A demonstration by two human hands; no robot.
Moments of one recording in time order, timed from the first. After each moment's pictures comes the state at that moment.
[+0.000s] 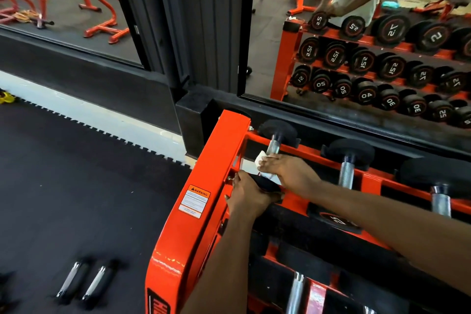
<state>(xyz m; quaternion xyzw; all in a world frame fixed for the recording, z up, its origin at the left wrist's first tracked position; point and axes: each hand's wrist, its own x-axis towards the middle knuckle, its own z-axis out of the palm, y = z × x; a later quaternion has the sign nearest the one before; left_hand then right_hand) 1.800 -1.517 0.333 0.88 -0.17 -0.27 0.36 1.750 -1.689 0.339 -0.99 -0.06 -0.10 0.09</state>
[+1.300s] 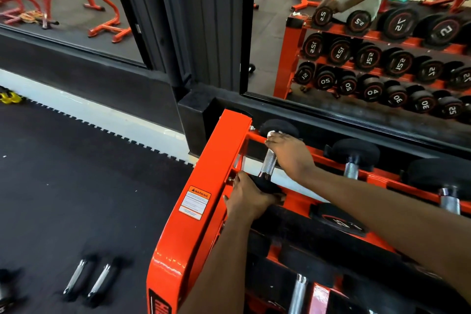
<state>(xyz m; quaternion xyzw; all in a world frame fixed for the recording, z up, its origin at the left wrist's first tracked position) 1.802 -1.515 0.343 0.88 -0.17 -0.28 0.35 1.788 -1.695 0.362 -0.99 0.07 -0.10 -0.02</state>
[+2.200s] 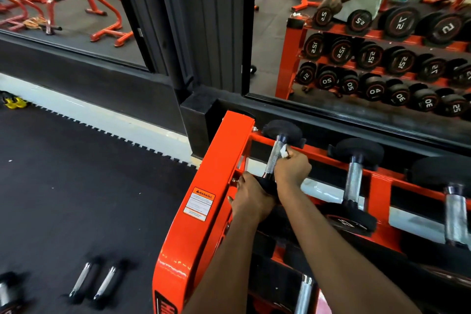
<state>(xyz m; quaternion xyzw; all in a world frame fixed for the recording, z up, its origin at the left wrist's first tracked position) 1.799 -1.517 0.343 0.89 -0.17 -0.27 0.33 1.796 -1.631 0.347 -0.65 0.57 -0.32 0.40</state>
